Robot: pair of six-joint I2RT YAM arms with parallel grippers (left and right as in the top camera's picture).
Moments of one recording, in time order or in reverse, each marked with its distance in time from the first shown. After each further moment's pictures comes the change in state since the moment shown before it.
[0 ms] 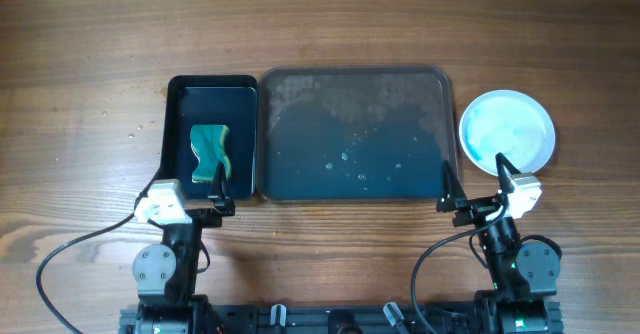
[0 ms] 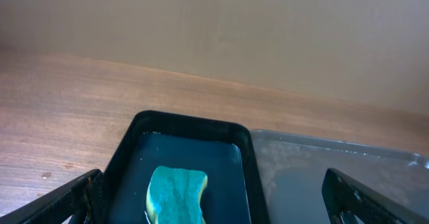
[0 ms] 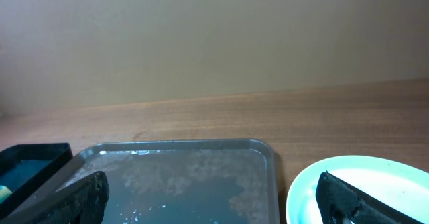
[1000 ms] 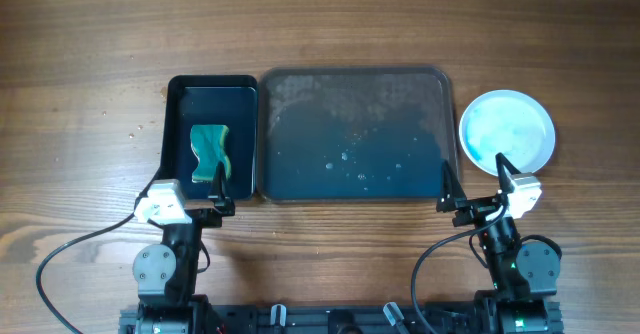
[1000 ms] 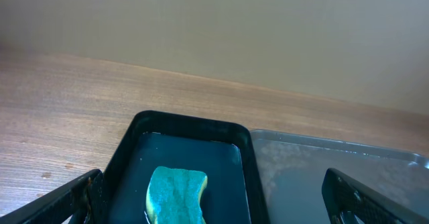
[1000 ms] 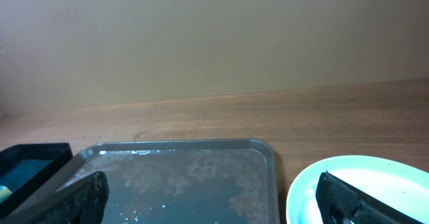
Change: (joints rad) left arm 0.000 0.000 0.000 0.000 0.000 0.000; right arm 0.000 0.000 0.000 0.000 0.000 0.000
